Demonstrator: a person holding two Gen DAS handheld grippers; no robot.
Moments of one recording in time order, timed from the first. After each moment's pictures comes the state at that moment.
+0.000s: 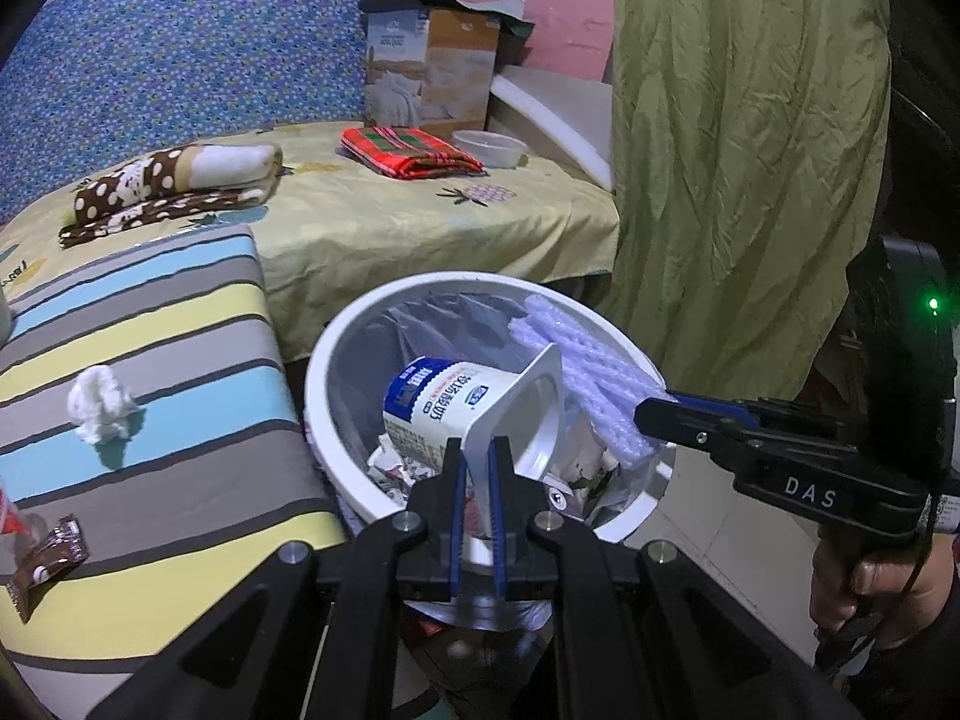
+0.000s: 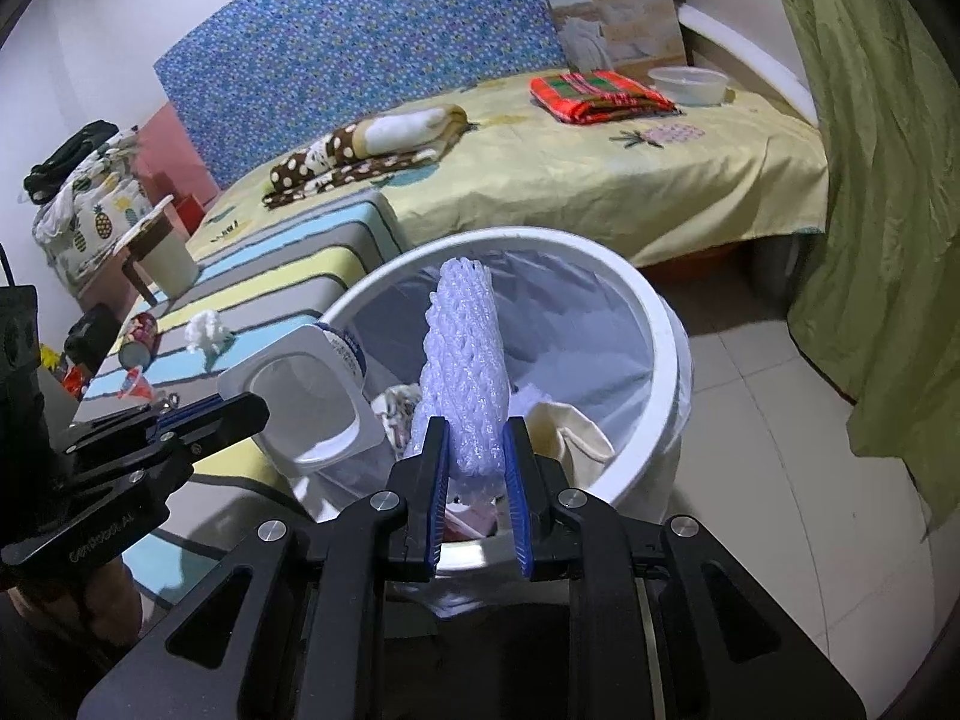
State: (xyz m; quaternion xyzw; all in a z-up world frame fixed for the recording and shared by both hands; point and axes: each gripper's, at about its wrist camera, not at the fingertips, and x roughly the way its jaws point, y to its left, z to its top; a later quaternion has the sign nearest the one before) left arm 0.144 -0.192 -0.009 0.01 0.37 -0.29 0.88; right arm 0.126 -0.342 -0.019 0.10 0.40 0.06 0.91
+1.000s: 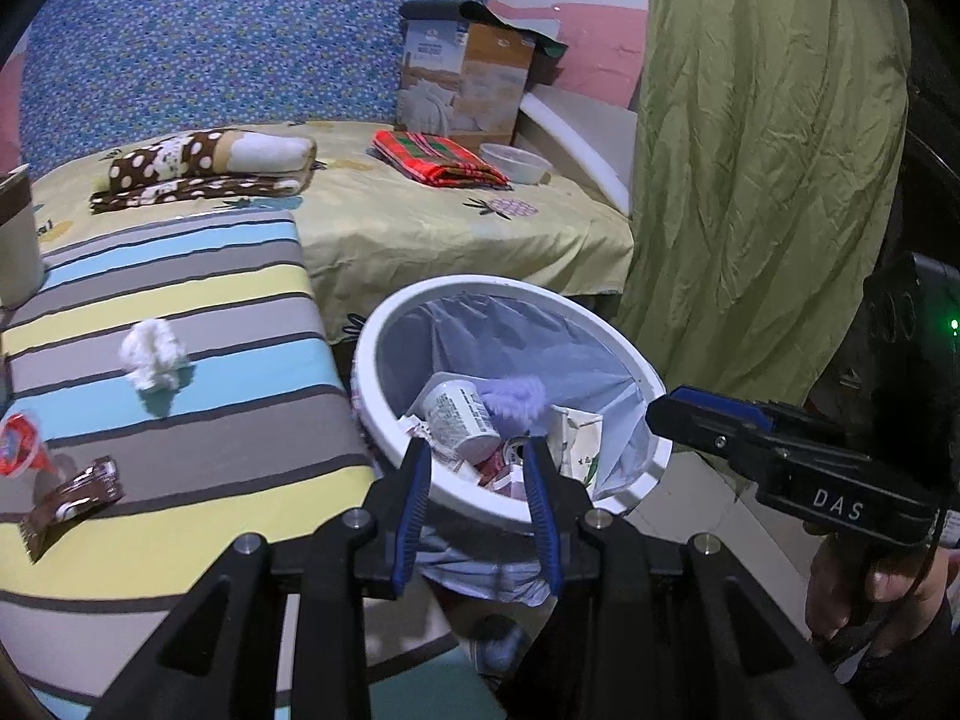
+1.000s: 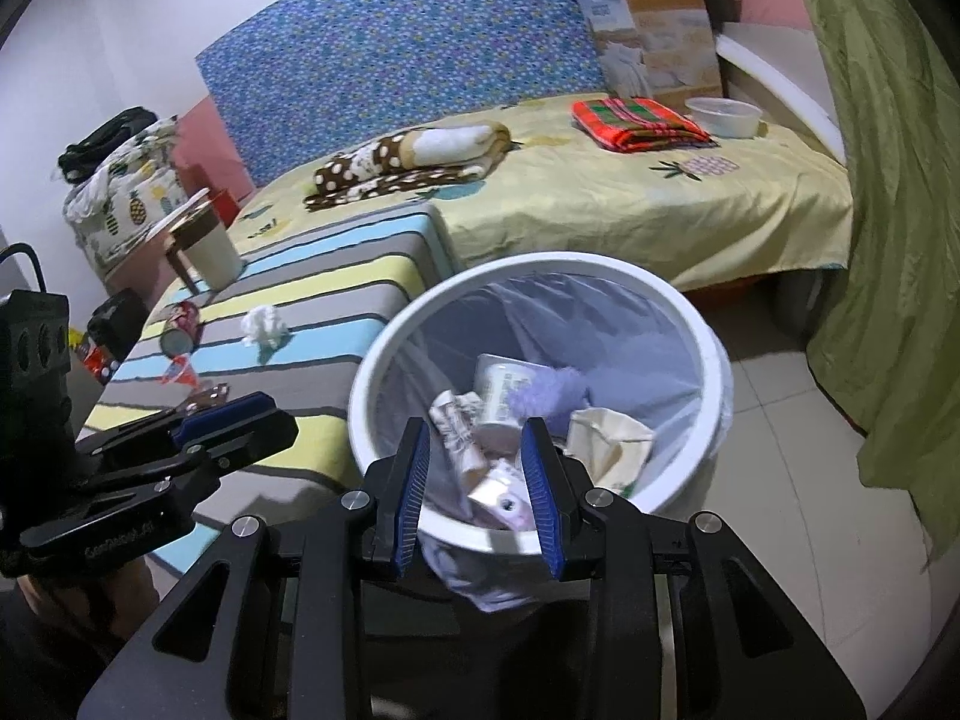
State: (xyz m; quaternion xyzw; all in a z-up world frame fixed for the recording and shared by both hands) left arm 0.122 -0.152 -0.001 -0.04 0.36 -0.27 0.89; right arm 0.111 -0.310 0.004 0.08 0.38 0.10 0.92
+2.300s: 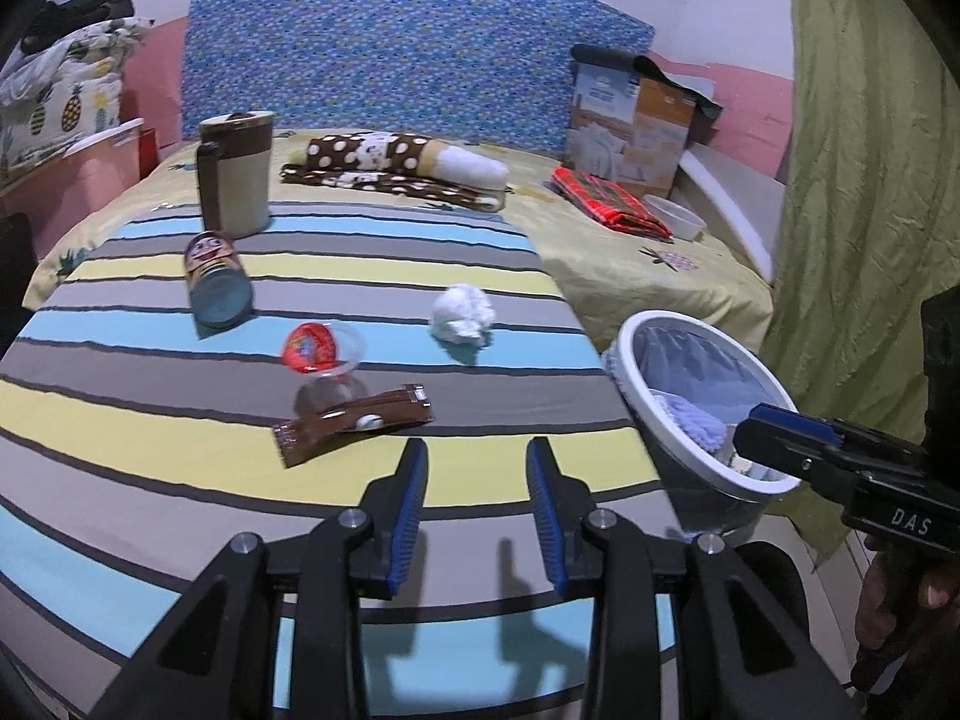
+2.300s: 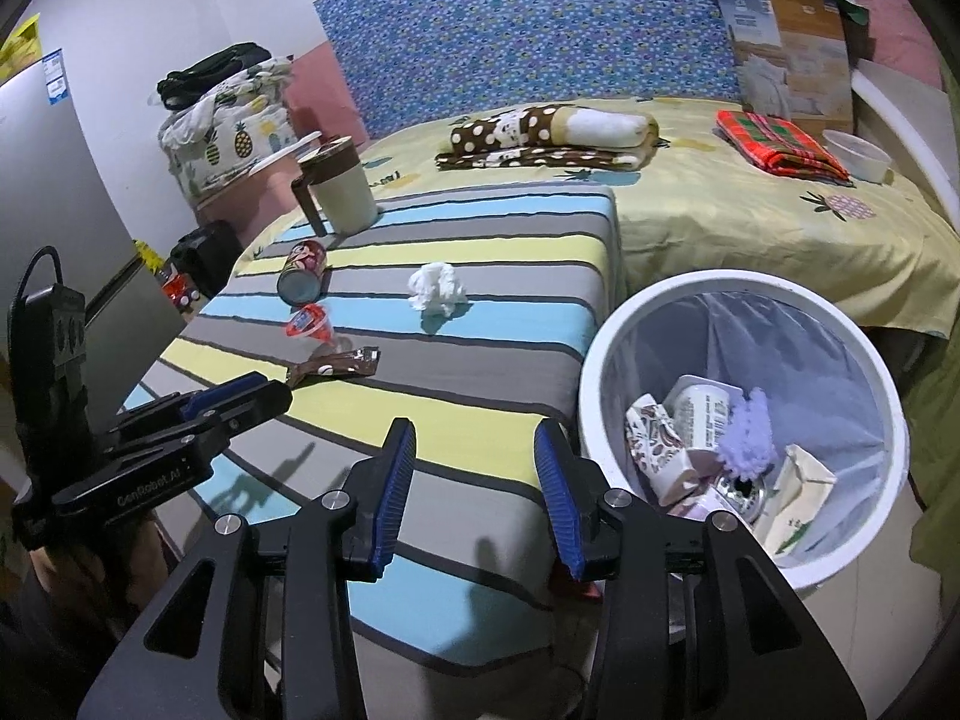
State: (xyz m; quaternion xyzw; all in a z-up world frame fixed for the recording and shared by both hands) left arm 0.093 -0.016 -0.010 -0.08 0.35 -0.09 0.93; right arm 0.116 -0.219 0.005 0.04 0.38 0.22 0.90
